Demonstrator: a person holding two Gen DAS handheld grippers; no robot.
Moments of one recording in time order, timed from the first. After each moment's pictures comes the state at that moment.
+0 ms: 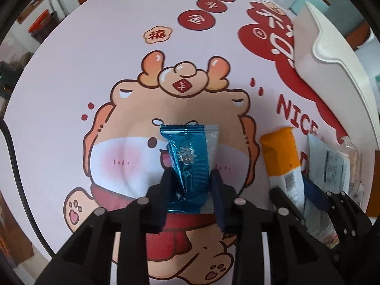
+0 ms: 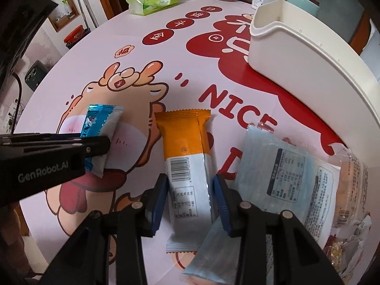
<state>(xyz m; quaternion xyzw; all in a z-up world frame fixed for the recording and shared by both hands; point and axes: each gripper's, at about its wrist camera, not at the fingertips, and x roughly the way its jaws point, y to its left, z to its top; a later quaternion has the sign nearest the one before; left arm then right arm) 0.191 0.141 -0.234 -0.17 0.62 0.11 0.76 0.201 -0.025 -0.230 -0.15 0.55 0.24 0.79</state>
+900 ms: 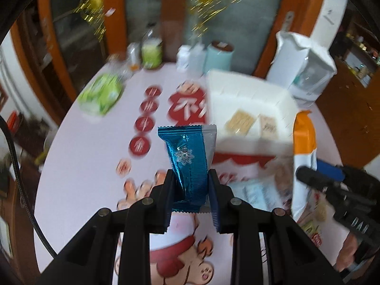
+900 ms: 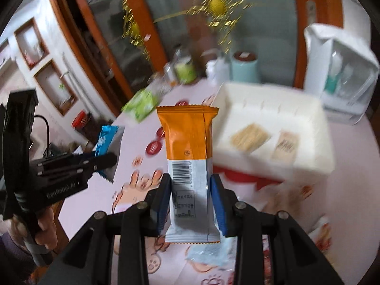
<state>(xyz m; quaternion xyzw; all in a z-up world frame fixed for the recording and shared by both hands) 0.222 0.108 -0.039 -0.04 0.47 -0.05 0.88 0.215 -0.120 -0.032 0.02 0.43 0.21 0.88</state>
